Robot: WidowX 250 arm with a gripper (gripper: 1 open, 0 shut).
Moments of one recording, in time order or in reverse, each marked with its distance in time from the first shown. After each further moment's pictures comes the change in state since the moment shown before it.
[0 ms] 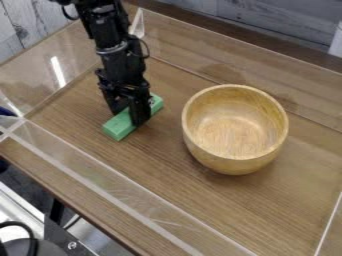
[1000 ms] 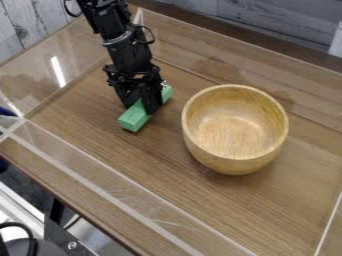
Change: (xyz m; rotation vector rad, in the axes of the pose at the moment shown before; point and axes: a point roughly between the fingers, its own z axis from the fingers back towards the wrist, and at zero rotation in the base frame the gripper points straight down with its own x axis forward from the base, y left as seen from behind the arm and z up) arm 0.021 -0.009 0.005 -0.127 -0.054 0.099
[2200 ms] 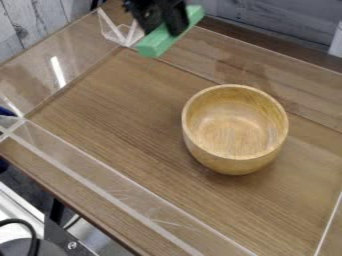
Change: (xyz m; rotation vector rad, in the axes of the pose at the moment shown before) arm 0.020 -0.100 0.108 -0.158 -0.054 -0.159
